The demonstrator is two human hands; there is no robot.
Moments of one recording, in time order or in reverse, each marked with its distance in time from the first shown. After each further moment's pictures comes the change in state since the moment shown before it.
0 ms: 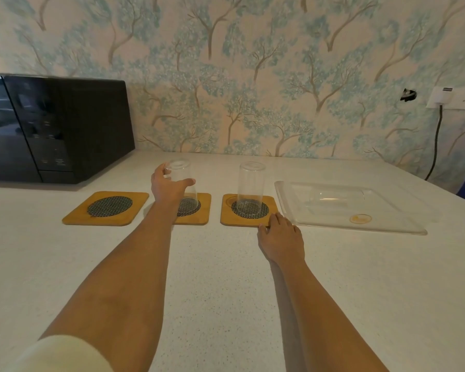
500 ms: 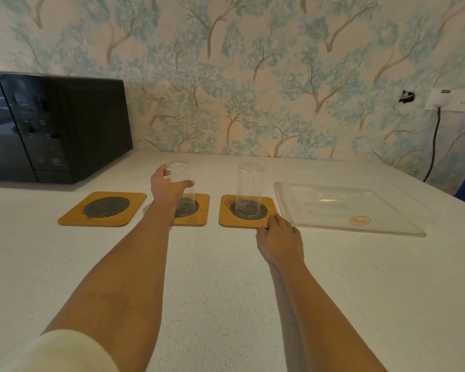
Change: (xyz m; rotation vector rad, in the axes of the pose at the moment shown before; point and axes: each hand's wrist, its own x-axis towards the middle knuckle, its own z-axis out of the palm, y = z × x) left_hand 0.009 -0.007 0.005 0.035 -0.032 0.025; right_hand 0.001 -0.002 -0.002 0.020 -0.017 0.013
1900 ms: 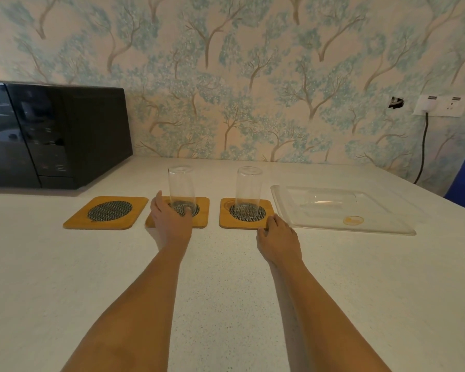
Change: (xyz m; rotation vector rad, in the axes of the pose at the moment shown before) left_hand -0.067 -0.033 -0.002 0.308 0.137 0.118; right_hand -0.010 -0.003 -0.007 0.119 0.023 0.002
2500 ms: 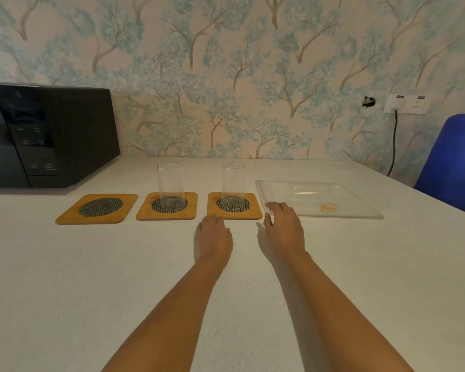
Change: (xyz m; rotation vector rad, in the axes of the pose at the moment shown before) left_hand -0.102 0.032 0.027 0.487 -0.382 0.465; right_hand -0.034 0.020 -0.043 0.065 0.304 -0.071
